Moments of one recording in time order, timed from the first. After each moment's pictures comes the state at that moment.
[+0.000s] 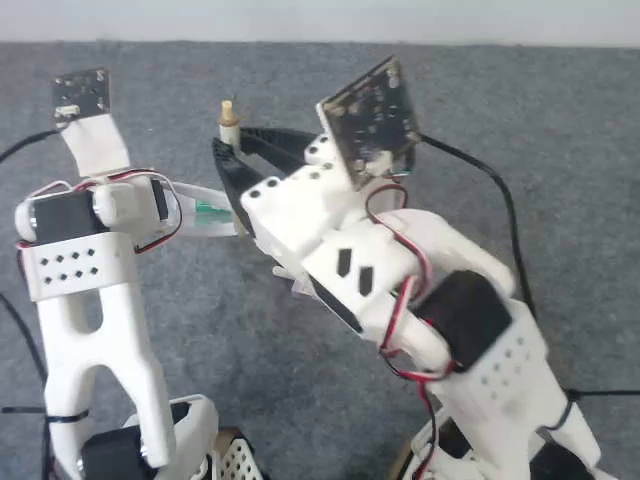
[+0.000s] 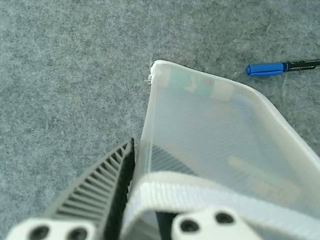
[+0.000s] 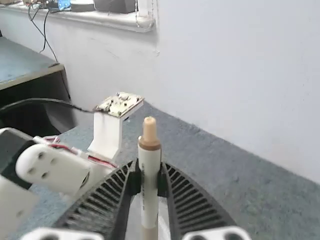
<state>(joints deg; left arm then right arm) -18.5 -24.0 15.5 84.8 6.5 -48.0 -32.9 -4.0 55.3 -6.0</state>
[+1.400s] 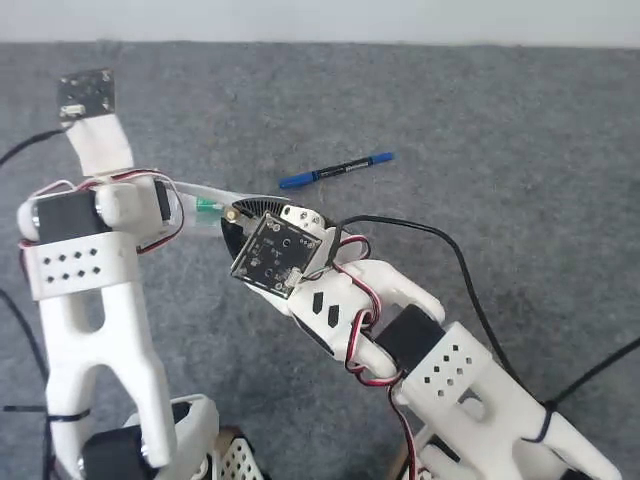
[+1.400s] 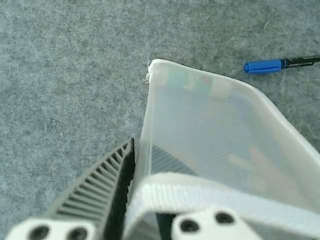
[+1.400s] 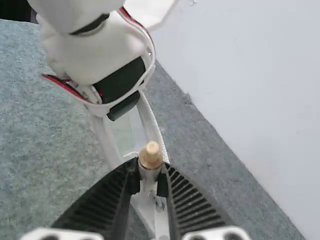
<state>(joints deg) -18.3 -24.0 15.5 85.1 5.2 -49.3 -44.1 42.5 26.1 23.6</state>
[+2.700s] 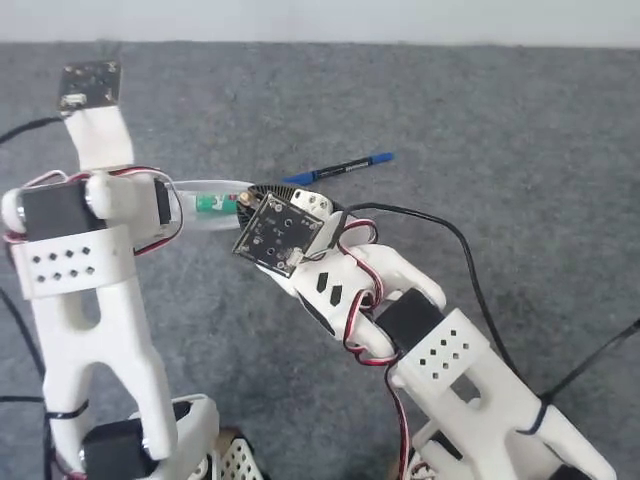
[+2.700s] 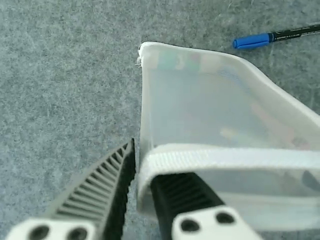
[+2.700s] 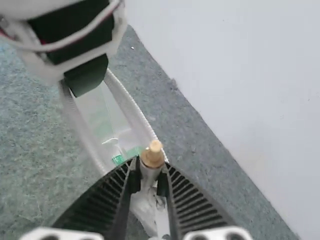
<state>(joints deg) -17.8 -23.1 3.3 98.4 3.6 -44.0 -39.6 41.4 25.7 26.7</state>
